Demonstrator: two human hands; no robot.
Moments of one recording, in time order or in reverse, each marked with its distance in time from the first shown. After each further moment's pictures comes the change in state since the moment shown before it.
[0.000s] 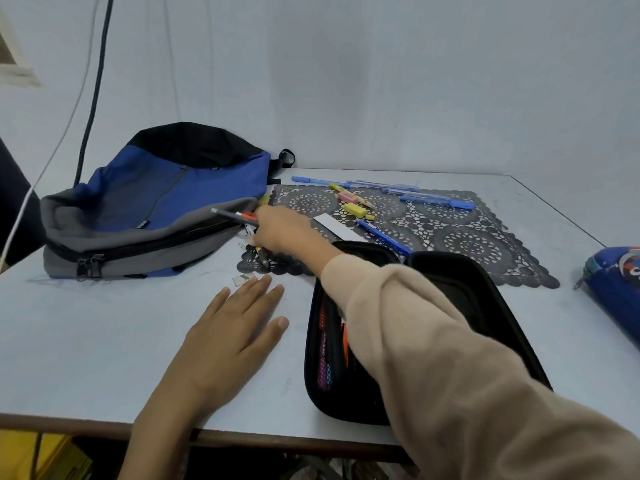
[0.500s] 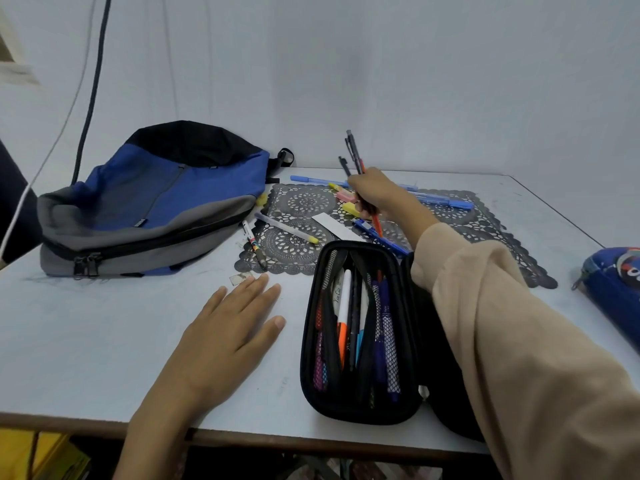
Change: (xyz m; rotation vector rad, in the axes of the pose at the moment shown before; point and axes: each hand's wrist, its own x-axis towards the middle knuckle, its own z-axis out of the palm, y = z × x) left_hand -0.001 0.000 0.000 -0.012 0.011 -0.007; right_hand -0.006 0.124 -0.064 0.767 0.211 0.294
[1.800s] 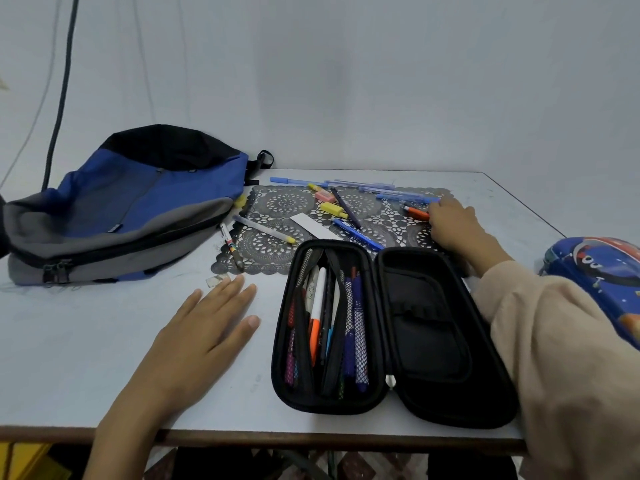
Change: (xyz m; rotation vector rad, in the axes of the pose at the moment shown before) left_hand 0.000 -0.003 0.002 -0.047 -0.011 -0.005; right_hand -0.023 0.123 -0.113 -1.199 0.297 -0.036
